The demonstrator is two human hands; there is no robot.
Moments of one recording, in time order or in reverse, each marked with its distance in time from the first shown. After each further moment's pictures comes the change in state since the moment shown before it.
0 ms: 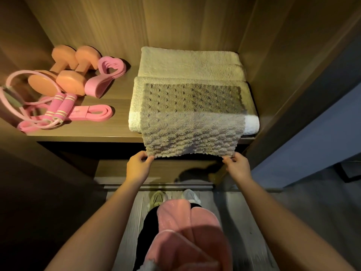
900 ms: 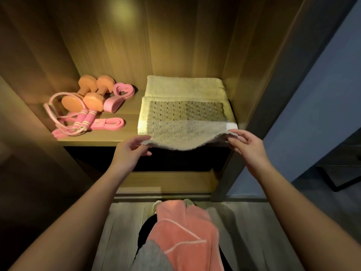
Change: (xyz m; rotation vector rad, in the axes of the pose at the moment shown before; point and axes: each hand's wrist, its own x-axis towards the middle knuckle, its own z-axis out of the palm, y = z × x) left_hand -0.081 0.080 -0.099 -0.377 -0.095 0.261; right_hand -0.097 -0.090 -0.103 0.452 -0.104 -0.377
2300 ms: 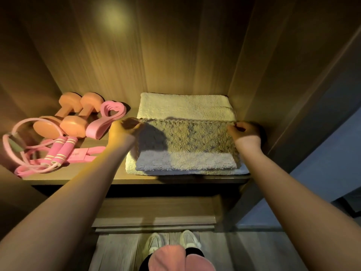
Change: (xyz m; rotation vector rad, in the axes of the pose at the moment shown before) left_hand 0.172 0.049 0.018 0.232 0.204 0.008; right_hand 0.159 -0.025 0.049 -0.394 0.267 0.074
